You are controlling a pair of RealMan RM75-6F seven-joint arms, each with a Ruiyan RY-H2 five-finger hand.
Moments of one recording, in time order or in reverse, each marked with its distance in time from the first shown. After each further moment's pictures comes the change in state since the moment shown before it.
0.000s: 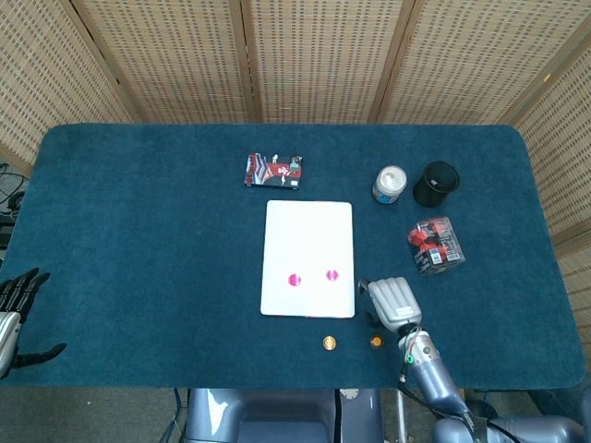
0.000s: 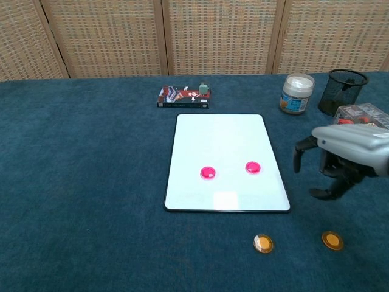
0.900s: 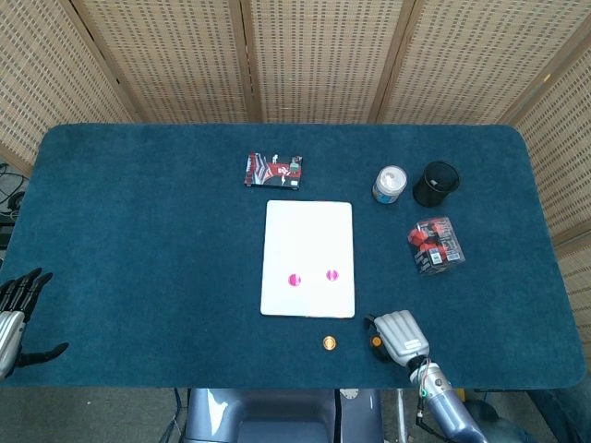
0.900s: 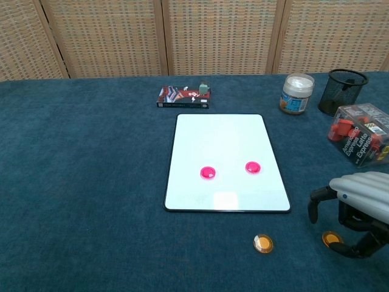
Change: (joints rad) left arm -0.006 -0.009 -0.003 -0.003 -0.019 -0.011 0.023; right arm -0.137 -0.019 -0.086 0.070 -0.182 -0.070 0.049
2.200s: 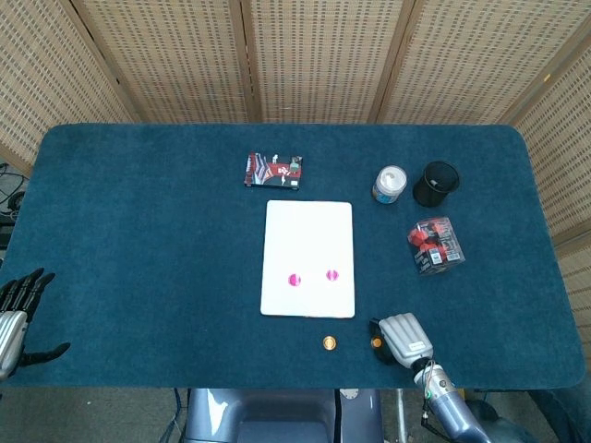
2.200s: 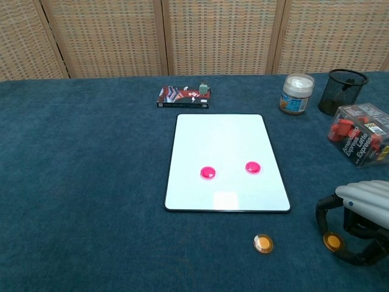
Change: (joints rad) left arm -0.002 -0.011 -0.001 -0.002 -0.009 -0.004 0.020; right arm -0.058 -0.012 0.026 0.077 -0.071 -0.058 0.079
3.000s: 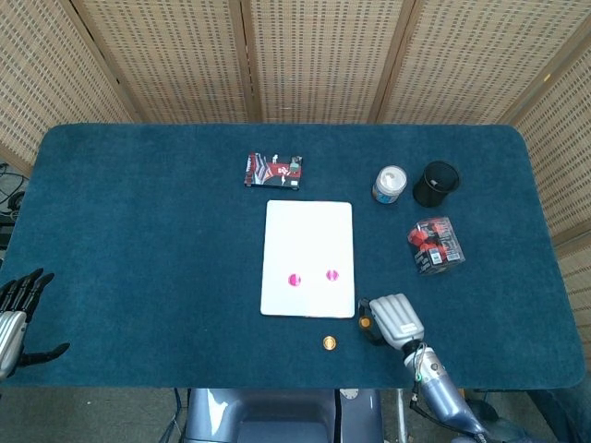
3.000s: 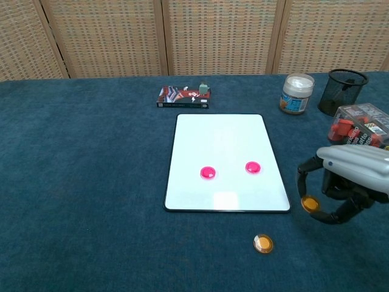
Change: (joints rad) left arm 0.000 0.002 0.001 -0.001 0.000 -0.001 -0.003; right arm 0.051 0.010 0.129 -0.079 0.057 -0.013 -0.060
